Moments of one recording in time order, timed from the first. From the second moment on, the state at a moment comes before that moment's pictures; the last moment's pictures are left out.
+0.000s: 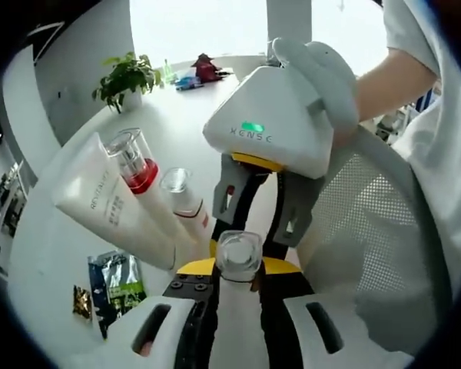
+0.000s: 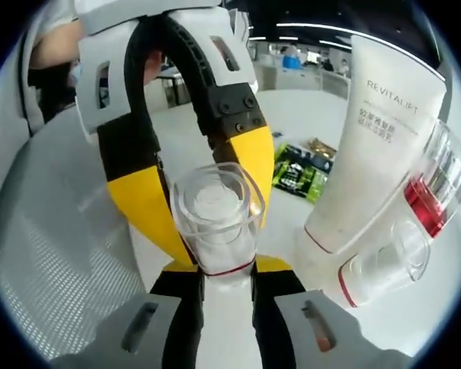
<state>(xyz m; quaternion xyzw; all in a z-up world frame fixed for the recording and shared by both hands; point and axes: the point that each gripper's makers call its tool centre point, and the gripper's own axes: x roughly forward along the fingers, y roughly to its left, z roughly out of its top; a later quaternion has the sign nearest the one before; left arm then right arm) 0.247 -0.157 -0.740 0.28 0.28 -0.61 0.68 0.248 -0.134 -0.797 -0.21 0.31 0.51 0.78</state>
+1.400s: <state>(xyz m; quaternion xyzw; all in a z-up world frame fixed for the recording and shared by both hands) 0.248 -0.135 -0.786 0.27 0.34 -0.55 0.72 0.231 -0.166 -0.804 -0.19 0.42 0.37 0.81</state>
